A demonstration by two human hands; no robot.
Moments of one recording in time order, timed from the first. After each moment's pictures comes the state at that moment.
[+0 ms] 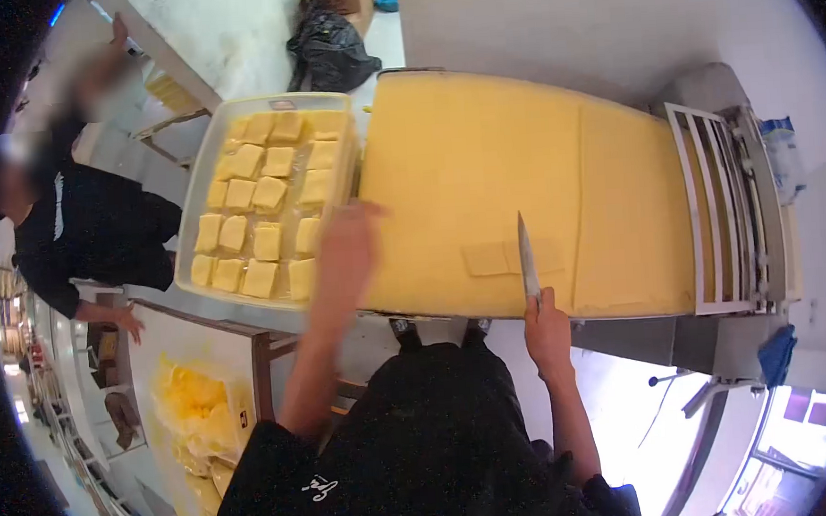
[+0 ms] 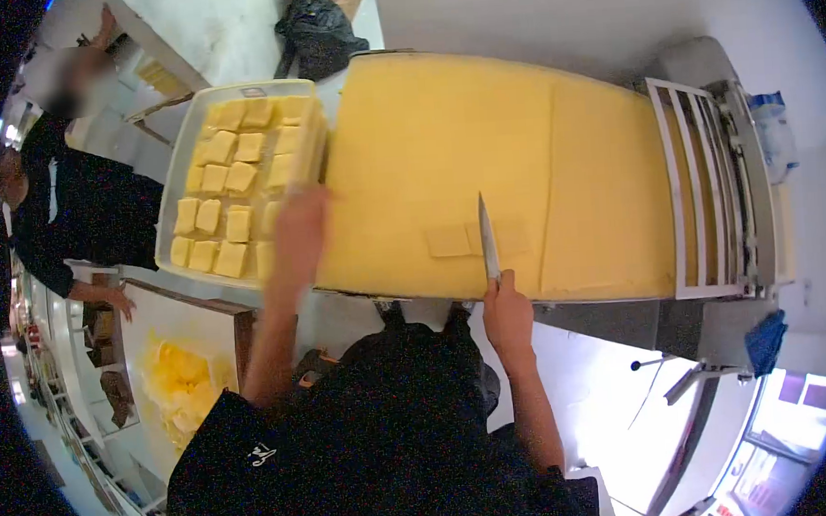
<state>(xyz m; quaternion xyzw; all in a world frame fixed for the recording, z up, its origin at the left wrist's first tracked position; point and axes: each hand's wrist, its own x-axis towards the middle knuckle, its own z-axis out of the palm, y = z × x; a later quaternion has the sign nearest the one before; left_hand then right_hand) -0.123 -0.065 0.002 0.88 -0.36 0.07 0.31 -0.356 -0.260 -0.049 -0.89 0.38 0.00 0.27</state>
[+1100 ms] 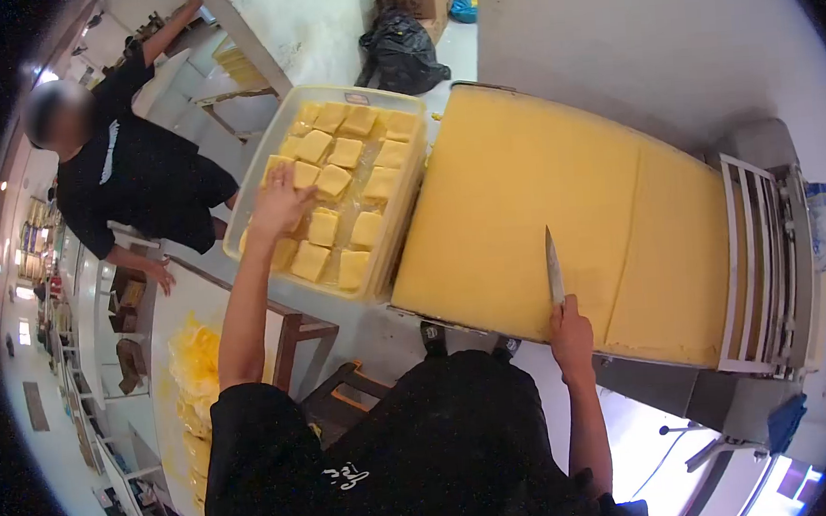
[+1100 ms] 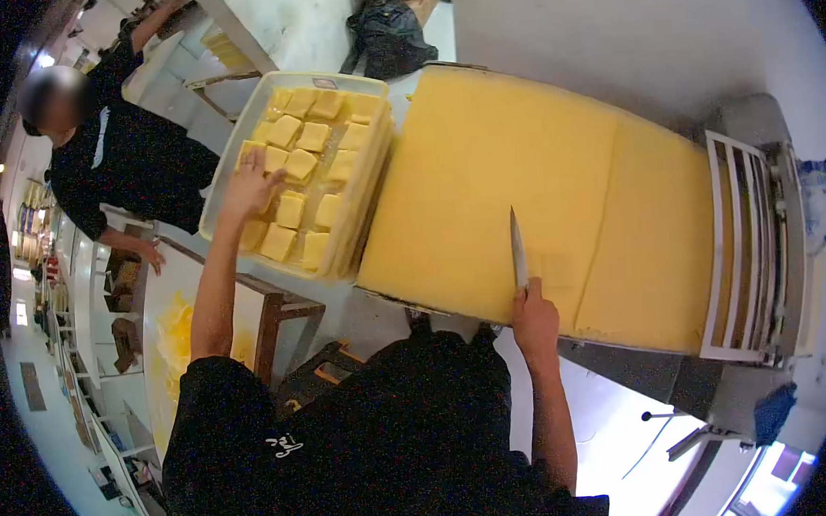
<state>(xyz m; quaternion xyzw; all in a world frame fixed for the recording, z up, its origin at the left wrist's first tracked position) 0.026 0.105 -0.026 0.93 -0.30 0.14 -0.14 -0.323 -0.274 -0.075 -0.91 0.31 0.03 0.27</state>
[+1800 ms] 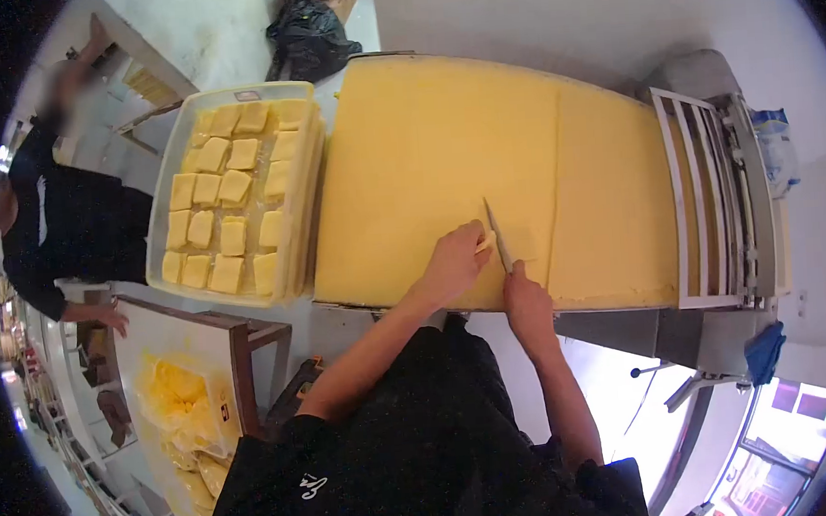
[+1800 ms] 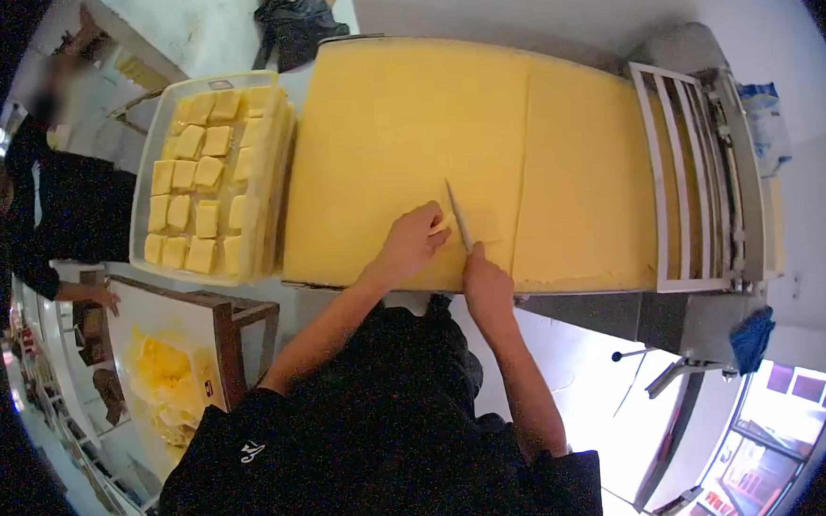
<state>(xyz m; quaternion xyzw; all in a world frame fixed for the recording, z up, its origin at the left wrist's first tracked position) -0.207 -0.208 -0.074 0.82 -0.41 -0.18 0.34 -0.343 -0.302 -0.062 -0.91 0.33 0.09 0.22</state>
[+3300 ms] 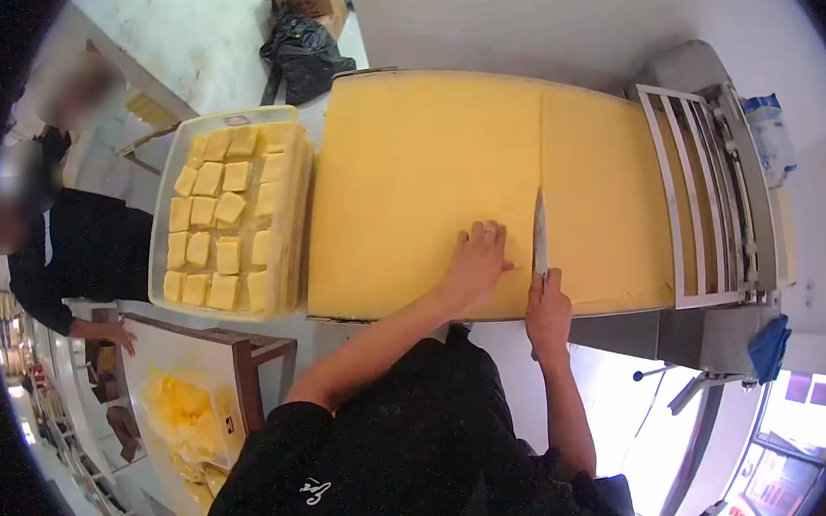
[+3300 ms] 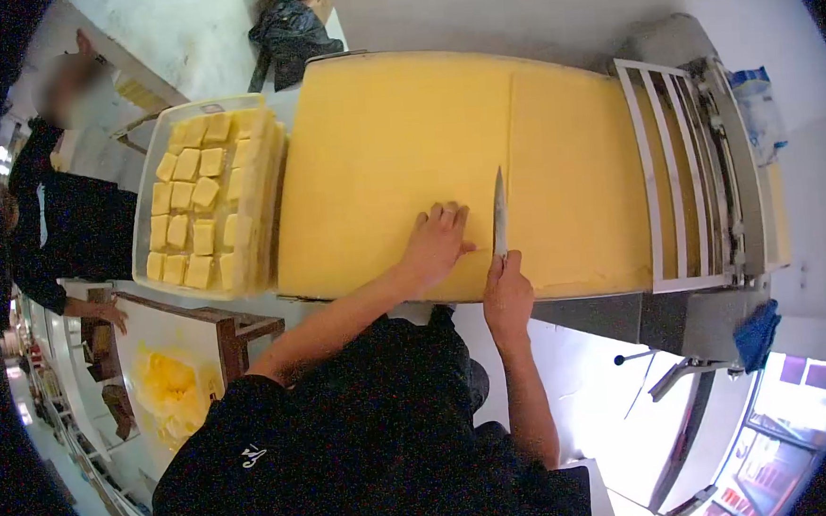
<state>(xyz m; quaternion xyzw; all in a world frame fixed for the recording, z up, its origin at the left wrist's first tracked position) -0.228 -0.252 -0.067 0.81 -0.51 -0.03 0.28 -0.366 -0.322 -0.045 -0.84 0.45 -0.10 0.30</state>
